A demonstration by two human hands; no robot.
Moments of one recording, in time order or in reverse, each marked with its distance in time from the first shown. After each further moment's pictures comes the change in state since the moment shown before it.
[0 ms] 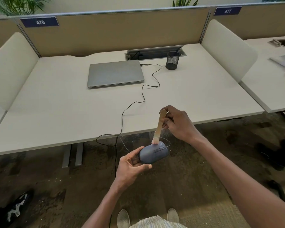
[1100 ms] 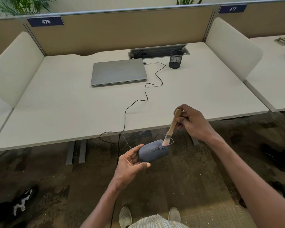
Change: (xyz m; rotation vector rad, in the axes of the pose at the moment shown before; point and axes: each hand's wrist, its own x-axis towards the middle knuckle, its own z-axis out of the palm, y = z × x) left_hand -0.011 0.006 -0.008 -0.089 -0.027 -0.017; right_hand -0.017 0.016 -0.029 0.181 -0.042 0.088
